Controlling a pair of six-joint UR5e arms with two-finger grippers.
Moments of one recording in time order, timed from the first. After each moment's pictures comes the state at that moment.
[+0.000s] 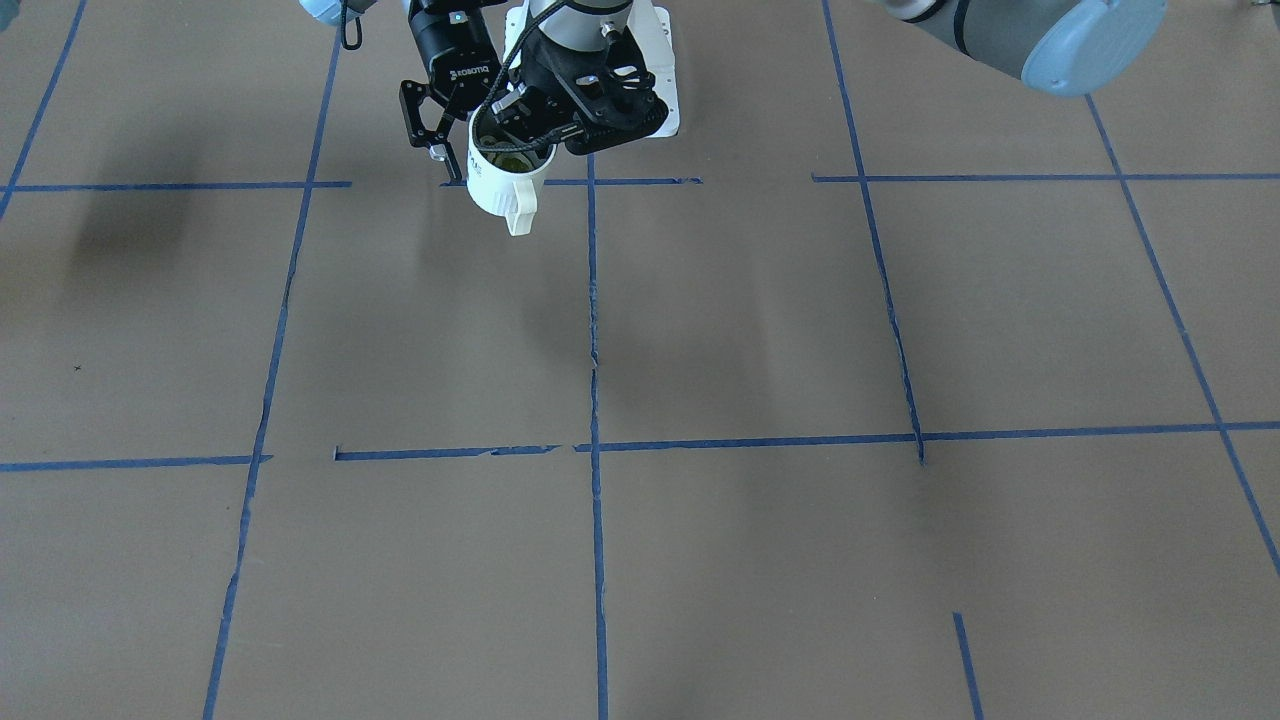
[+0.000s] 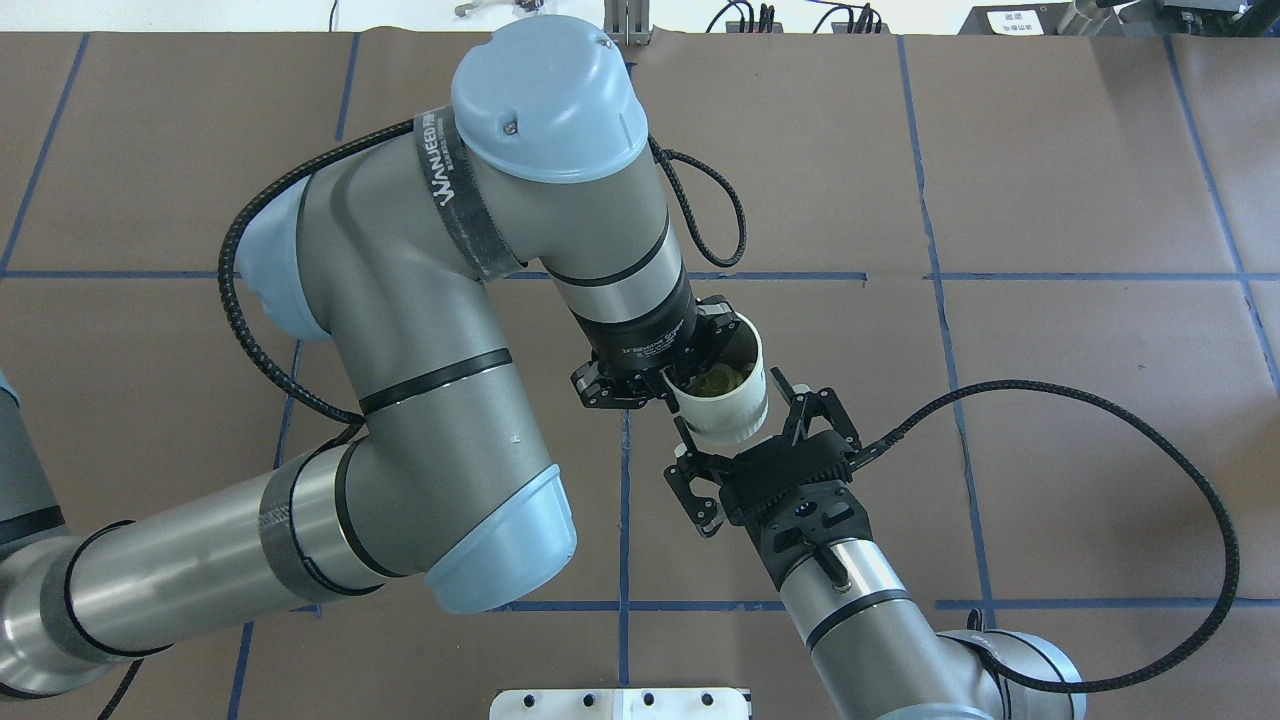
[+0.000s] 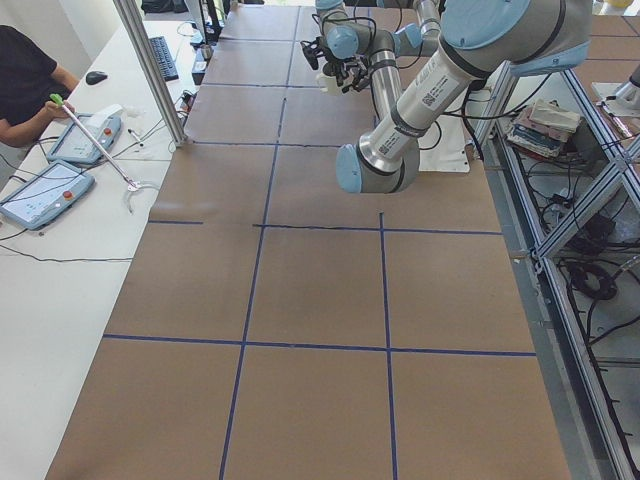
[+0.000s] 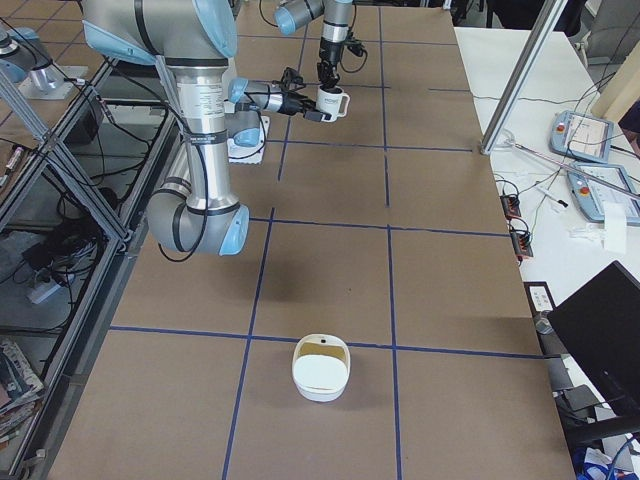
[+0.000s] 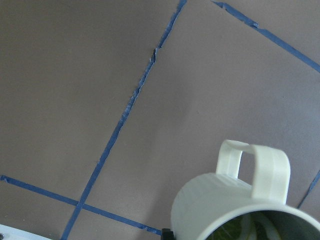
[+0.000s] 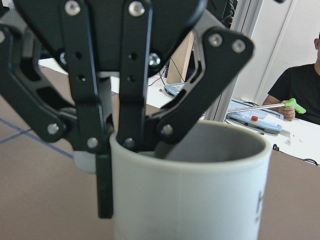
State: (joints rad) left arm -0.54 -2.53 -1.78 -1.32 -2.14 -1.73; right arm 0.03 -1.29 2.01 -0.91 0.57 0.67
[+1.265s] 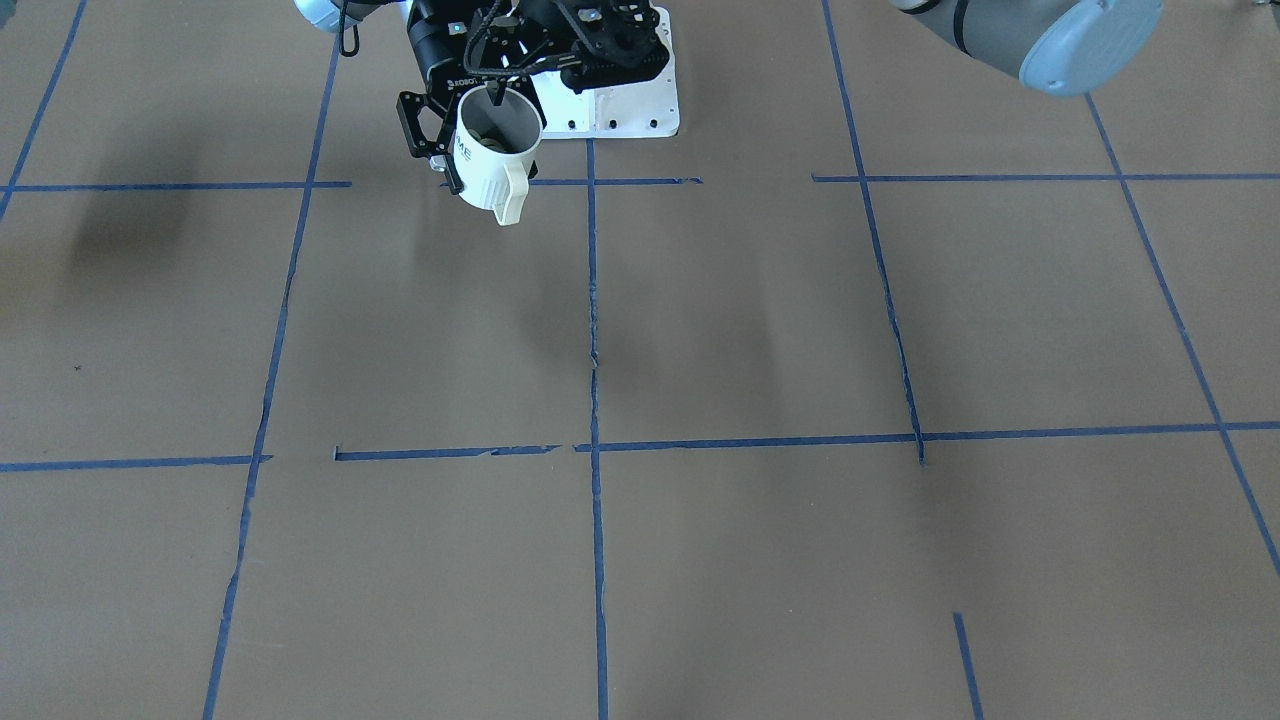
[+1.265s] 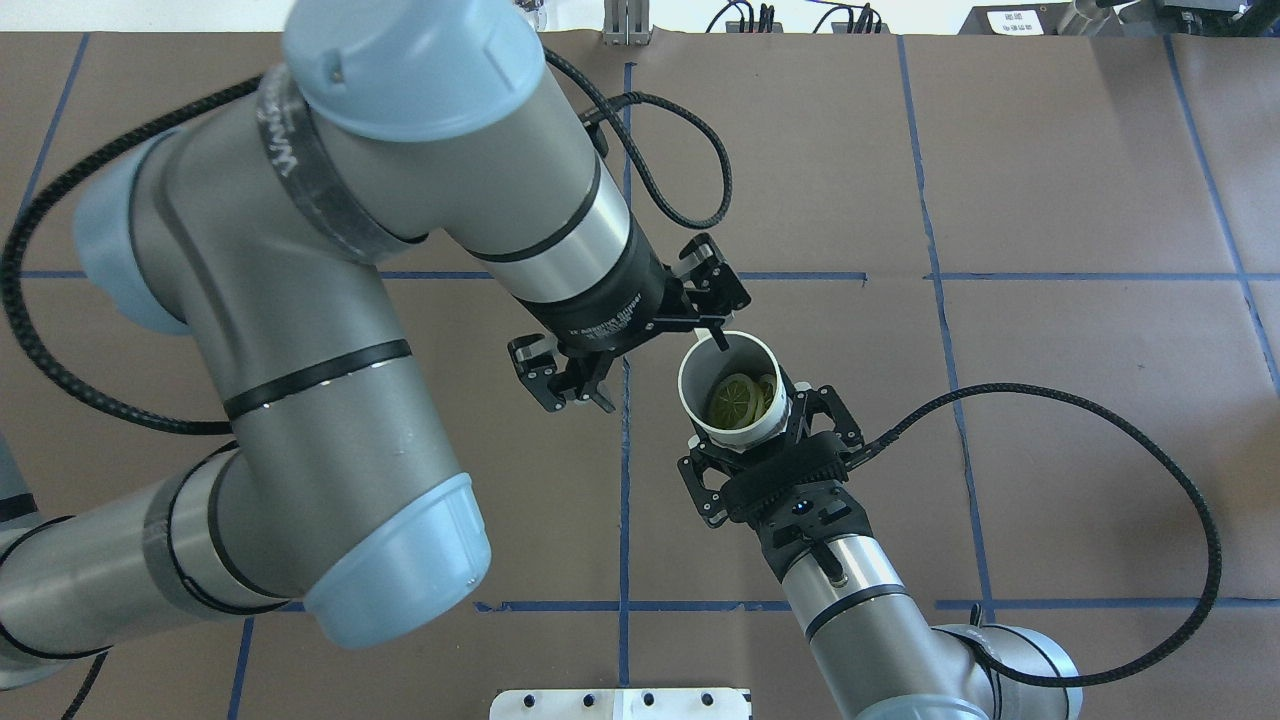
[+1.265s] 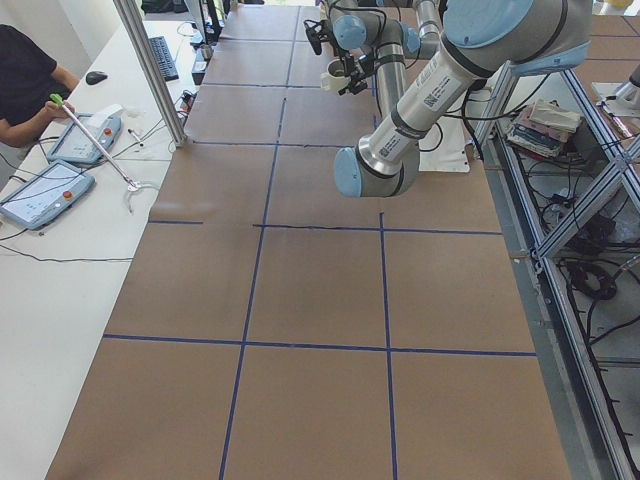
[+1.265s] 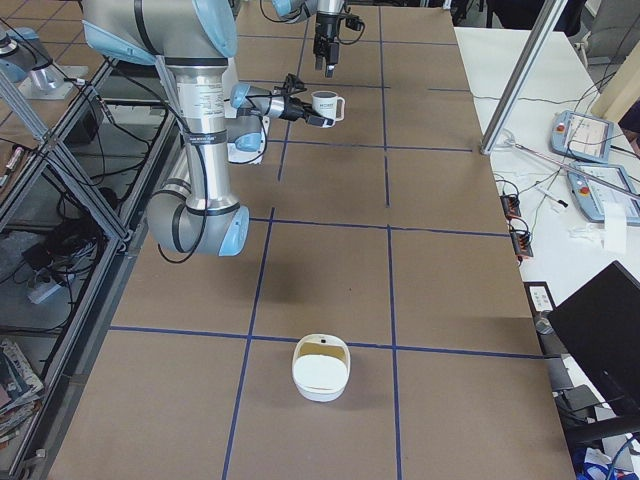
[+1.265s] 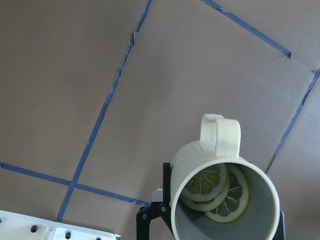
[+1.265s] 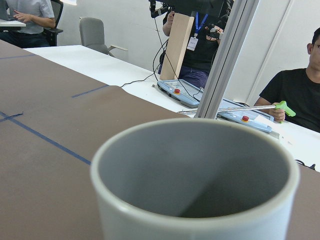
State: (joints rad) left arm -0.61 -2.50 -1.96 -1.32 -2.14 -1.72; right arm 0.04 -1.31 1.98 -0.91 0.55 0.66
